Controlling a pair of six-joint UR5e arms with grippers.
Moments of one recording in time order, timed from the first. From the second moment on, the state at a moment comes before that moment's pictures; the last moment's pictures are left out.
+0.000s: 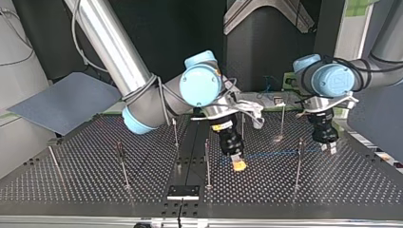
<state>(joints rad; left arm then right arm) 0.16 -1.71 -1.86 -2.59 -1.77 -1.93 2.48 -0.80 0.64 0.09 1.71 1.63</state>
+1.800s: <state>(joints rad) 0.08 -1.36 -2.04 -2.79 -1.53 -2.00 2.45 -0.80 0.71 0.10 1.74 1.63</state>
